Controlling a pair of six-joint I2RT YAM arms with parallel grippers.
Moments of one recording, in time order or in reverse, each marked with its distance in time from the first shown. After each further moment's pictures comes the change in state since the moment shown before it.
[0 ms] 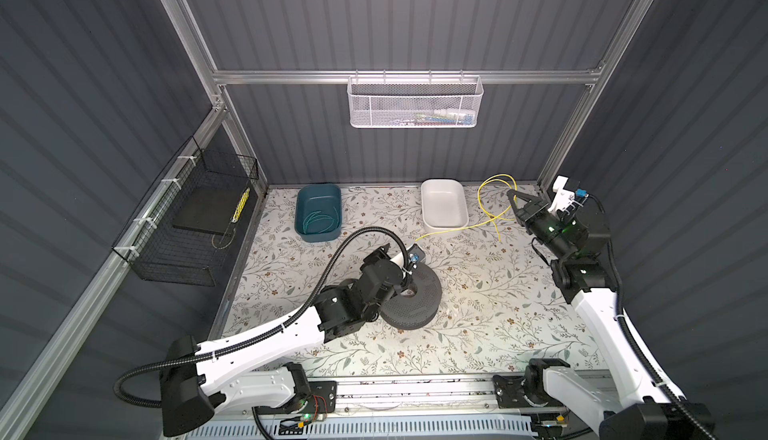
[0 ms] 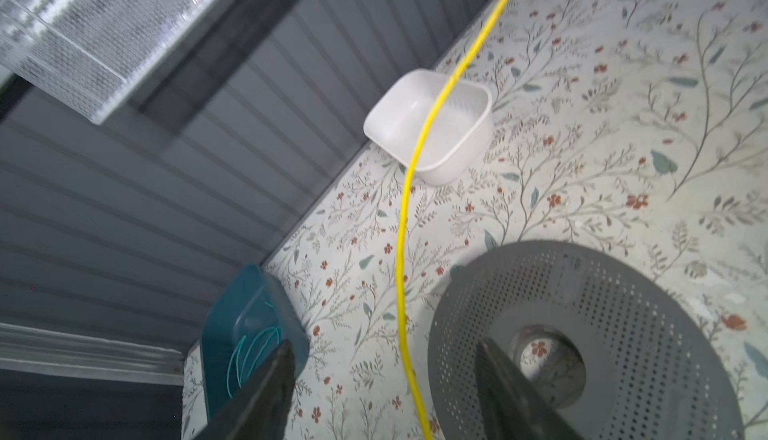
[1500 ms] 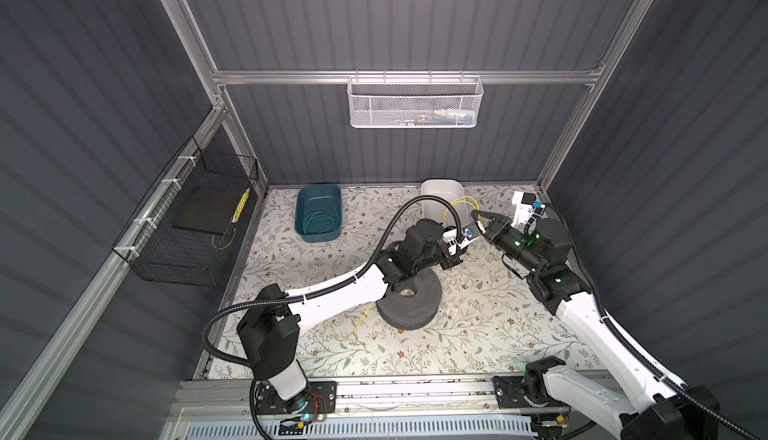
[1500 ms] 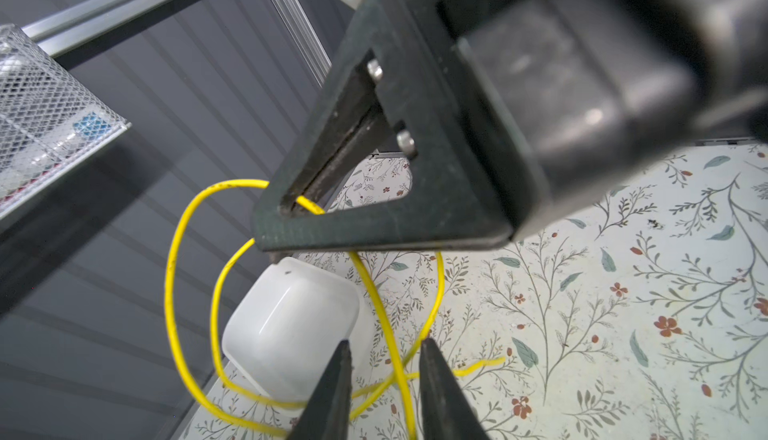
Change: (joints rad) left arm 0.103 0.498 0.313 0.373 0.599 0.100; right arm 0.257 -0.003 -0.101 0.010 0.102 -0.010
